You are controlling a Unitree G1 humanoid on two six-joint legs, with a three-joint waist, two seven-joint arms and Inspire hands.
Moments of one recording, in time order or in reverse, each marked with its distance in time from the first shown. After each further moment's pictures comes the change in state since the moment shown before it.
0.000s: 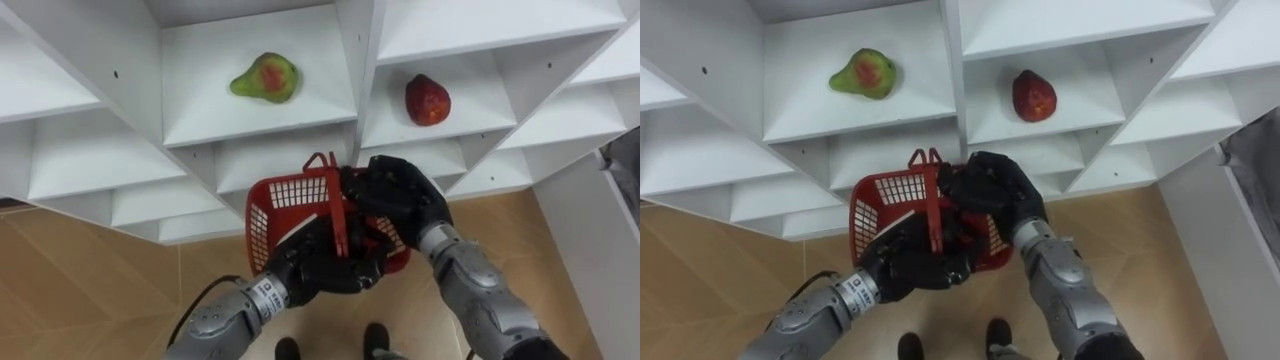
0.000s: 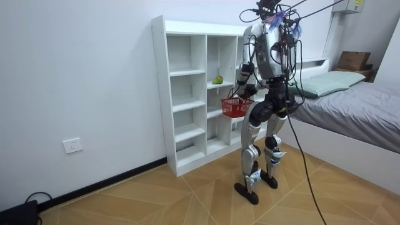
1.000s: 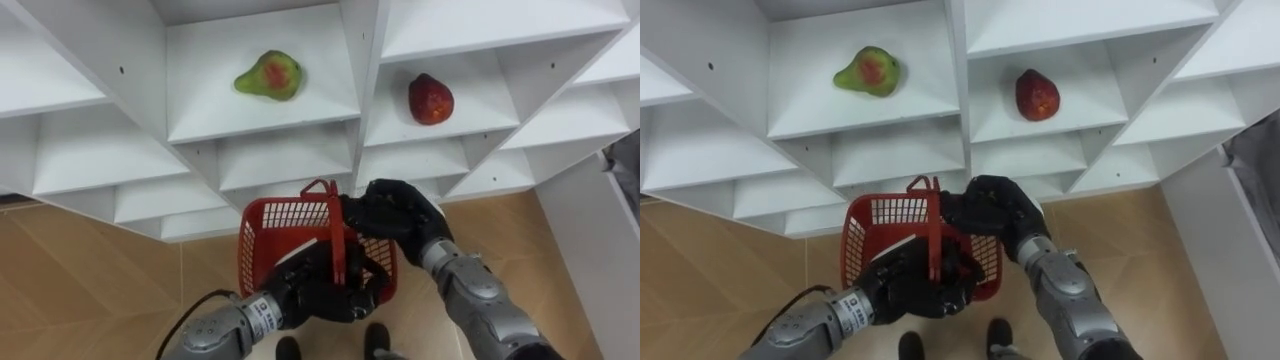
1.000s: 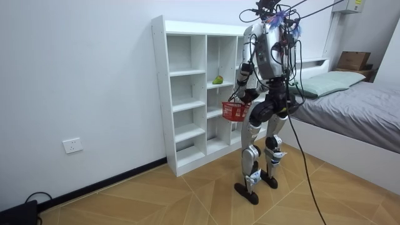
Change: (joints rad) left arm 0.019 0.058 -0.052 0.007 0.057 0.031 0.000; right arm -0.008 -0.018 0.078 0.139 -0.079 -0.032 0.032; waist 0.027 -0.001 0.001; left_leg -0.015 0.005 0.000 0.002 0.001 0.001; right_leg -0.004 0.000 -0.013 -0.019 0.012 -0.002
